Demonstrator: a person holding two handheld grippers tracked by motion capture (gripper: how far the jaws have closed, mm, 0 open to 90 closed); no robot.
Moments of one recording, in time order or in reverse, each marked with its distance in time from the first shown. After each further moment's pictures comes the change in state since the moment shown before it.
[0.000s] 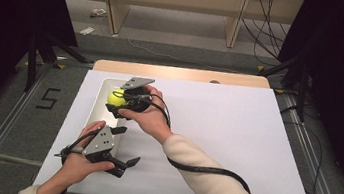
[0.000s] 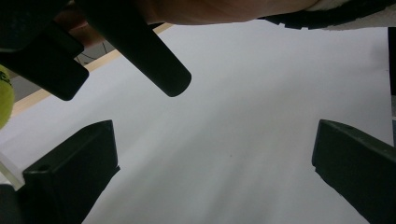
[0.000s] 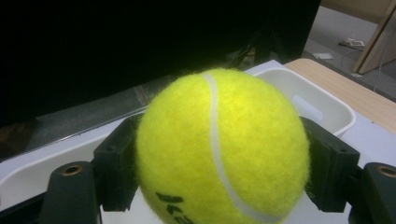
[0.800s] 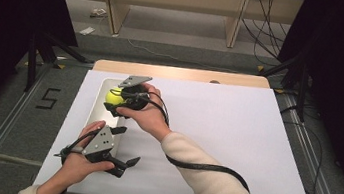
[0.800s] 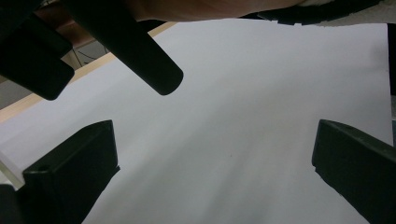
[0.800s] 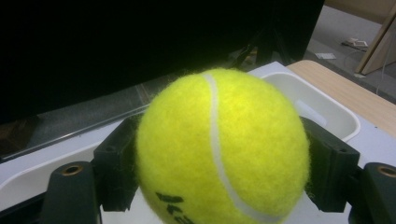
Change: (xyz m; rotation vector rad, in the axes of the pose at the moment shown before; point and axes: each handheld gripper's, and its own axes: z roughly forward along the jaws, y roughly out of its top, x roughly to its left) left arm 0.000 0.000 0.000 0.000 0.000 0.000; right arm 0.000 0.006 0.004 0.011 0.007 -0.009
